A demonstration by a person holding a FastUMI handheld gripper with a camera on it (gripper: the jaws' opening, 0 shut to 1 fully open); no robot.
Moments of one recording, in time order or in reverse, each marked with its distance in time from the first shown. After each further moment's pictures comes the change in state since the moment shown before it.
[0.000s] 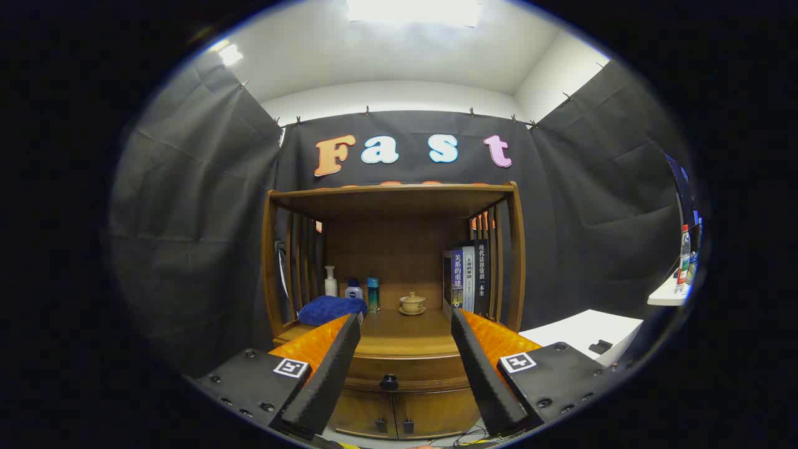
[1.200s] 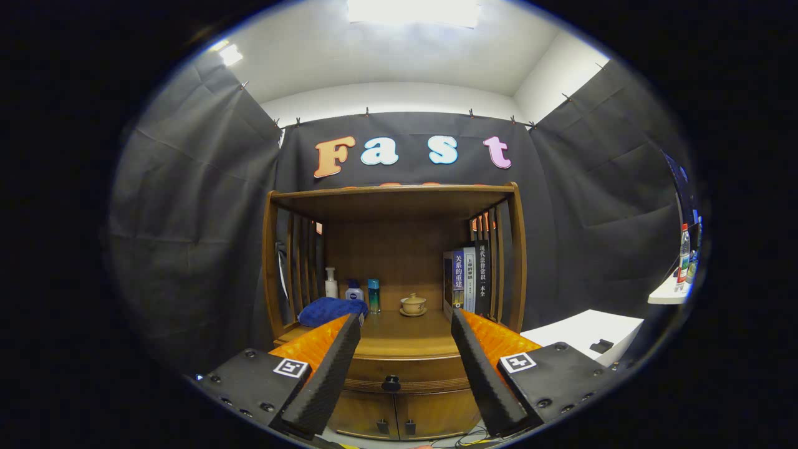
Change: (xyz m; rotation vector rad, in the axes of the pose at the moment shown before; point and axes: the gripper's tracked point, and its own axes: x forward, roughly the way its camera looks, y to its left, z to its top) arm 0.002 0.003 -0.002 0.003 -0.004 0.002
